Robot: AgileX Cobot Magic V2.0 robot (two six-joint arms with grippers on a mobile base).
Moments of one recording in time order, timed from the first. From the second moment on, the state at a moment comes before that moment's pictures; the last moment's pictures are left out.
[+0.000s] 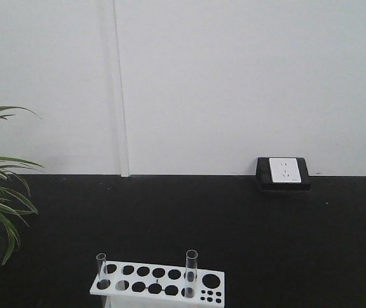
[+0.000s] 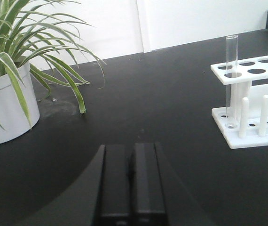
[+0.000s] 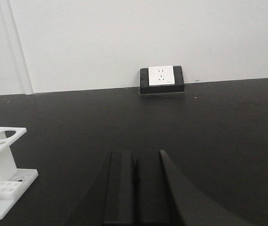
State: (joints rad) left arm -0.02 -0.01 0.03 -0.10 0.23 0.17; right arm 0.06 -0.01 0.03 0.03 0.12 0.05
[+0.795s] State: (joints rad) left arm -0.02 -0.01 0.03 -0.10 0.23 0.17; right arm 0.06 -0.01 0.03 0.03 0.12 0.05
